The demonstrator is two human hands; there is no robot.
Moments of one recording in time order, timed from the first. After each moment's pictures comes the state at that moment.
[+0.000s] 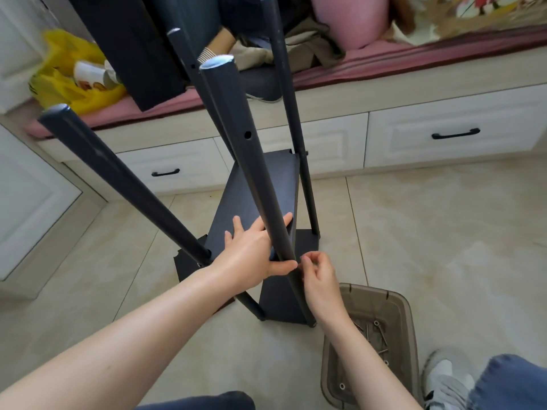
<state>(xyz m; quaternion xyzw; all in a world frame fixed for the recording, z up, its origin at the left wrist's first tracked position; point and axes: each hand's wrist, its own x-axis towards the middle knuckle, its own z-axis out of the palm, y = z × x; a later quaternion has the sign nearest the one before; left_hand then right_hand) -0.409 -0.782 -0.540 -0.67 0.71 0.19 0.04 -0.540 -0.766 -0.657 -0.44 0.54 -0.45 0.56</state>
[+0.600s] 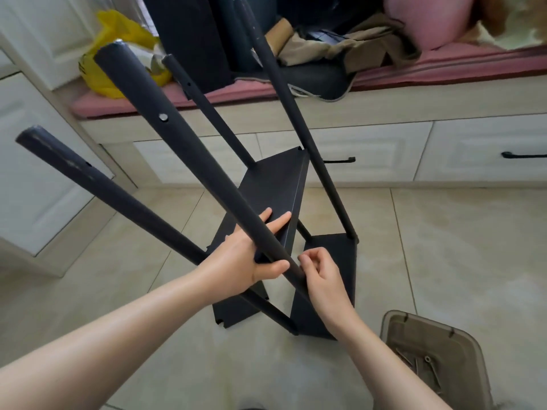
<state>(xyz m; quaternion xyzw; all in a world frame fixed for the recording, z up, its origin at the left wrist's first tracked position) -0.291 -0.777 -0.531 -0.64 0.70 0.29 -0.13 -0.451 -0.797 -0.642 -0.54 0.50 -0.40 0.56</state>
